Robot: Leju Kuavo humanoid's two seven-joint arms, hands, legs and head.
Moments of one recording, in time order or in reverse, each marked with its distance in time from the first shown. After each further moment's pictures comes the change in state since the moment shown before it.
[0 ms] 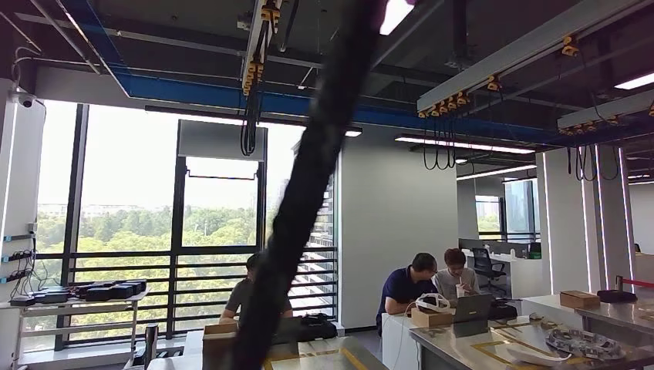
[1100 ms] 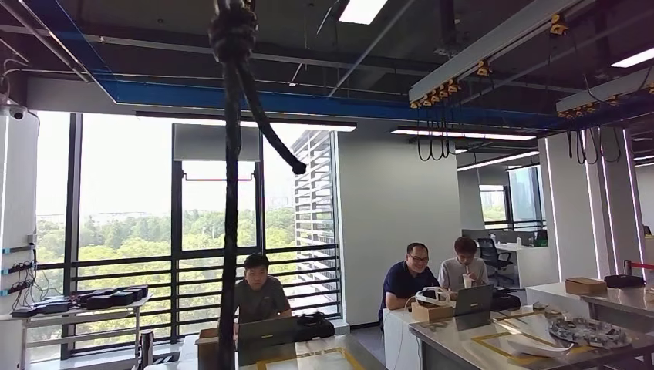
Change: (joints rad) left arm 0.000 0.014 -0.003 0.000 0.000 0.006 -0.002; right arm 0.000 0.007 0.003 0.000 0.001 0.003 0.000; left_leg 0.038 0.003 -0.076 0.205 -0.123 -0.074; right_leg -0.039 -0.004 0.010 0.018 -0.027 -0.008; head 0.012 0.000
